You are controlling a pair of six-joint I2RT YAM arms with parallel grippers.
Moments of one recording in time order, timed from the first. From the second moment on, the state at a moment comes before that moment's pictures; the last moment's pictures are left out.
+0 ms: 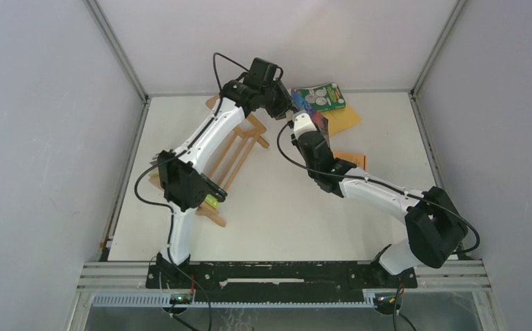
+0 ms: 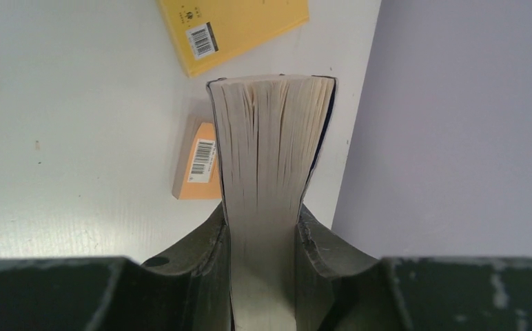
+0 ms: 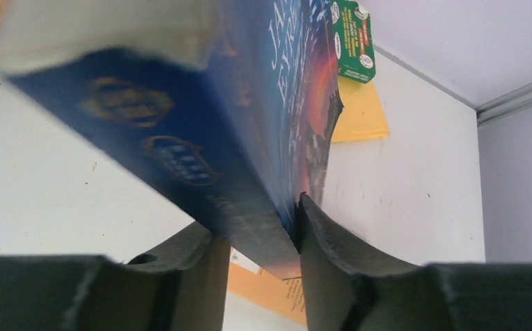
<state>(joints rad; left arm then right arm) -0.59 2.13 2.27 -0.85 0.15 -1.02 0.72 1.47 0.96 0.06 0.60 -0.18</state>
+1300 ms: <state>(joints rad) -0.53 1.73 2.06 -0.71 -0.13 -0.96 0.70 1.33 0.97 -0.15 0.40 -0.11</state>
